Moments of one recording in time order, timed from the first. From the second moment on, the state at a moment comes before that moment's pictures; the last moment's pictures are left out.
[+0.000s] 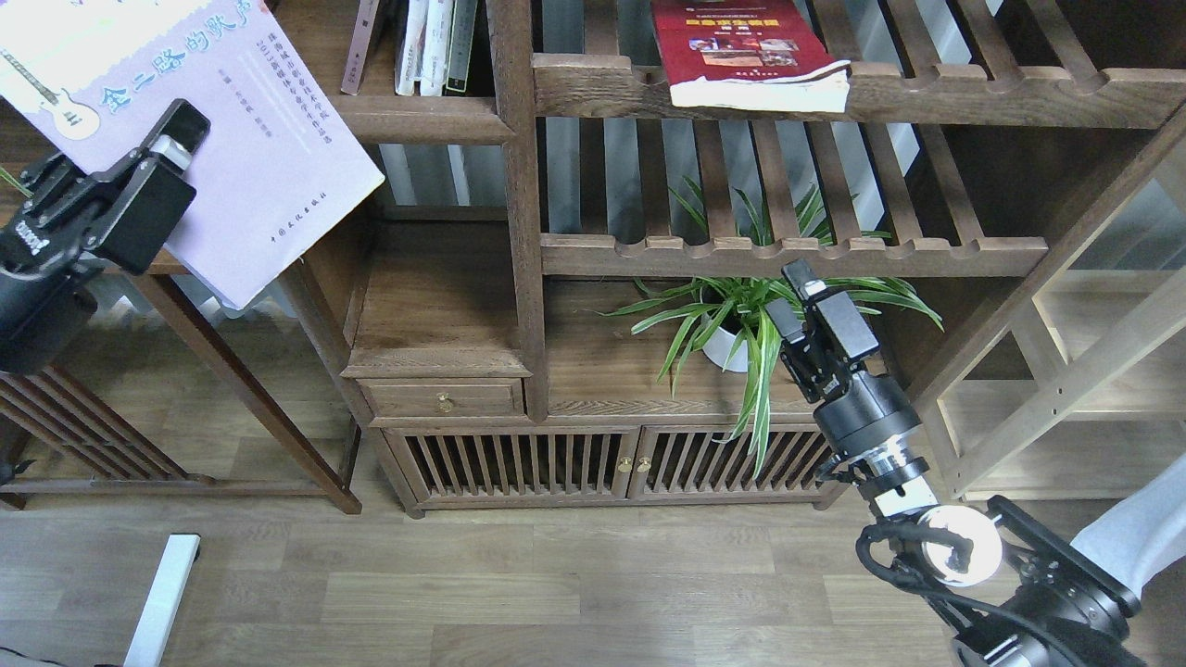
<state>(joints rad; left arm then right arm) -0.07 0.51 -1.57 -1.77 0.42 -0.47 0.07 0.12 -0.34 0.96 1.27 0.34 0.58 0.15</state>
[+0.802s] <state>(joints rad) -0.26 0.48 -1.49 -1.75 0.57 -0.05 0.06 0.13 -0.34 0.97 1.27 0.34 0.58 0.15</state>
